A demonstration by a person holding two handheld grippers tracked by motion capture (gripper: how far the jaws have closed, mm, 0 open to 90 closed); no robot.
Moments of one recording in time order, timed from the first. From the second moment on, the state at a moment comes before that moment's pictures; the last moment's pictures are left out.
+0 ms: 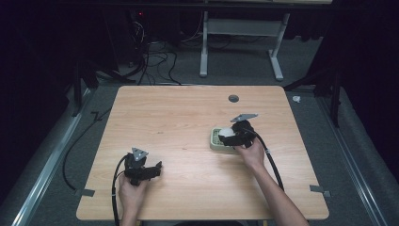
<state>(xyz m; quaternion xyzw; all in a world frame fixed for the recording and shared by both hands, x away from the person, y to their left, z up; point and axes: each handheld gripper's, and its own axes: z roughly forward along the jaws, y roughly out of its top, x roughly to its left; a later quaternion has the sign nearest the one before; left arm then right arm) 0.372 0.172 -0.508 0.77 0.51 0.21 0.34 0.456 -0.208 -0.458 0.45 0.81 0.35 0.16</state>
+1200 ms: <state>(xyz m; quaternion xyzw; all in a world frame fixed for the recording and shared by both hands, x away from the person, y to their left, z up) 0.372 0.172 -0.508 0.77 0.51 0.21 0.34 0.434 -0.241 -0.423 0.46 0.78 0.39 0.19</state>
